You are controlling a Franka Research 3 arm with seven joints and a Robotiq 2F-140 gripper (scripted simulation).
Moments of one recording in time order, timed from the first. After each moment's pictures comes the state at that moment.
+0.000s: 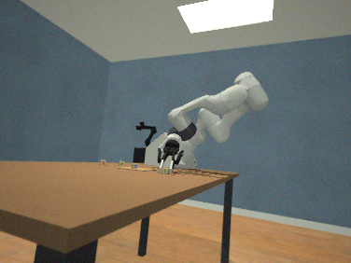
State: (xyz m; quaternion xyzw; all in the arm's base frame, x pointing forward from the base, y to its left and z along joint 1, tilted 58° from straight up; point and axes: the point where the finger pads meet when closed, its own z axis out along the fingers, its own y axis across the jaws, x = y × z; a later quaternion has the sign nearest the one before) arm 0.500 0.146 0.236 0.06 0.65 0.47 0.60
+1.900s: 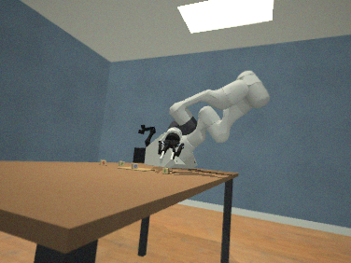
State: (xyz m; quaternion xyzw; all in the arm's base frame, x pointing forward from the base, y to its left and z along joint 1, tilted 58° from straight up) arm 0.498 0.114 0.259 0.06 0.64 0.46 0.61
